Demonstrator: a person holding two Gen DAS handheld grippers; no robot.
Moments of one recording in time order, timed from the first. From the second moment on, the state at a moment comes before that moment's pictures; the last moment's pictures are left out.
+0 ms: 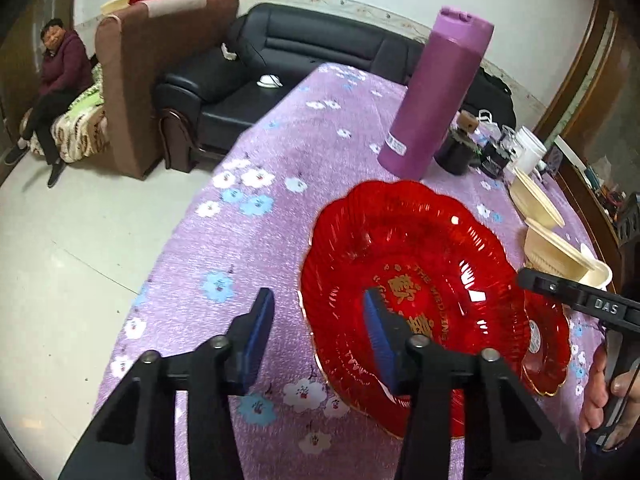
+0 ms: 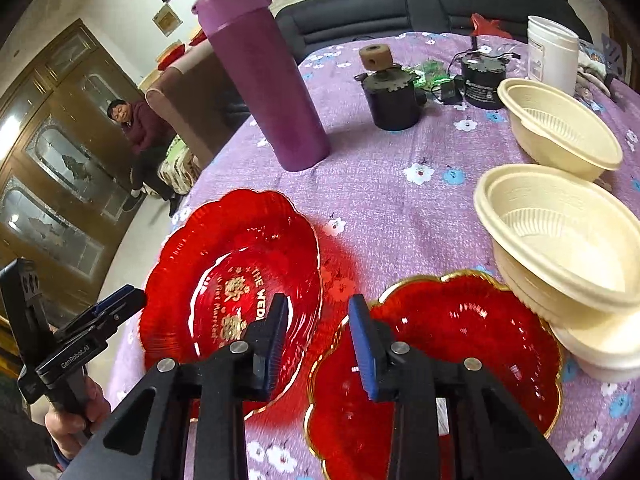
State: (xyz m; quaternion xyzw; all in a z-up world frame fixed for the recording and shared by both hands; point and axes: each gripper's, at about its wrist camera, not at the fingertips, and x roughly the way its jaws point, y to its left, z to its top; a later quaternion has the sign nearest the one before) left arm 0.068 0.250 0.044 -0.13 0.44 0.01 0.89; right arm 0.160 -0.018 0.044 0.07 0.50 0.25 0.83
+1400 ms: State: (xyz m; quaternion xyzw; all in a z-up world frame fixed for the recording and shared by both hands) left arm -0.033 0.268 0.033 -0.10 0.45 0.07 0.89; right arm 0.064 0.020 0.025 0.05 0.50 0.32 0.80
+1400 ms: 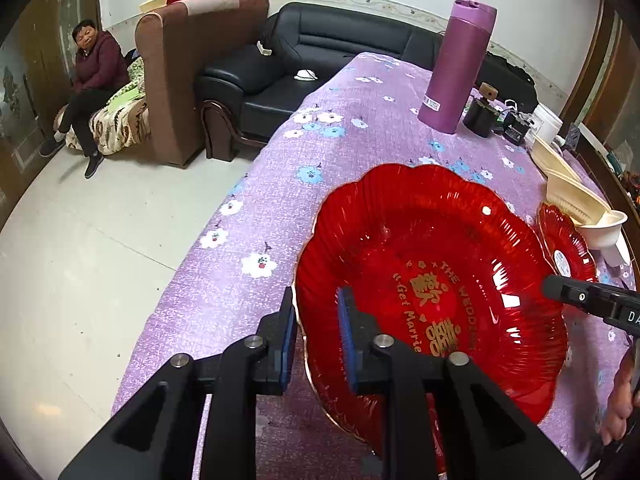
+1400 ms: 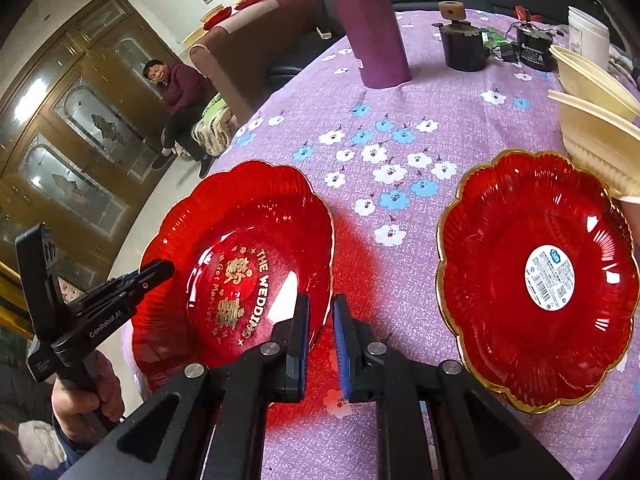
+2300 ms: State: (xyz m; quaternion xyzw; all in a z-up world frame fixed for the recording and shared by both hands) left arm 0.012 0.105 0.094 -0.02 0.42 -0.09 0.90; right arm 0.053 -0.156 0.043 0.18 0.43 0.21 0.86
